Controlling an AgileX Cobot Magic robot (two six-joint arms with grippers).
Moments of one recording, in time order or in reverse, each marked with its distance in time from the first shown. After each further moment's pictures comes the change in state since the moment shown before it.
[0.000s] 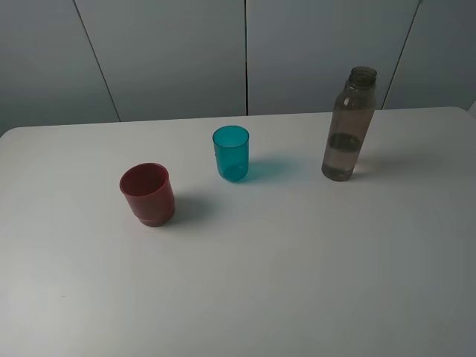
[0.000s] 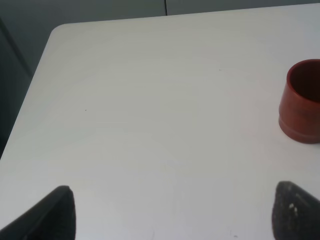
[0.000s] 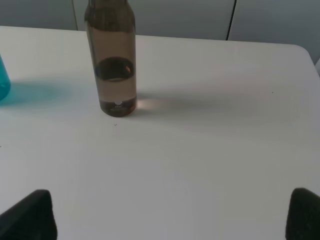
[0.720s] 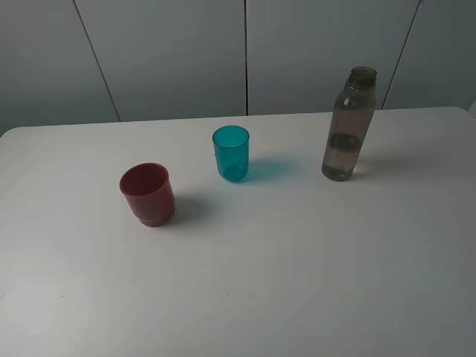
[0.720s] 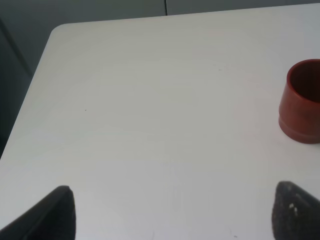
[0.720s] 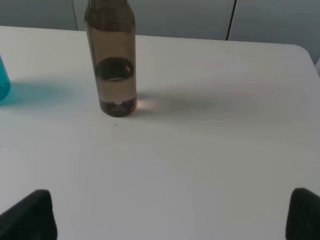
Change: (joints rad) left arm 0.000 0.000 0.000 0.000 0.000 0.000; right arm 0.000 0.000 0.000 0.000 0.000 0.000
